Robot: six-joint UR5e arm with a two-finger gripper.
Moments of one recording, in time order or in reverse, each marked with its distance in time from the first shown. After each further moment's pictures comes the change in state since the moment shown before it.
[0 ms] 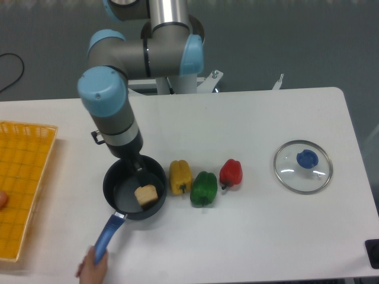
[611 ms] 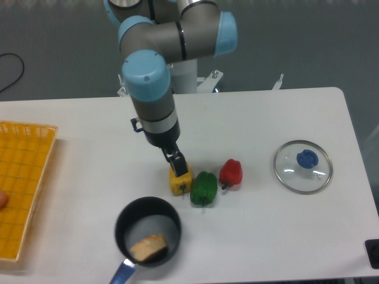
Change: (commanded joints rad) arm 0.109 0.045 -0.011 -0.035 0.002 0.149
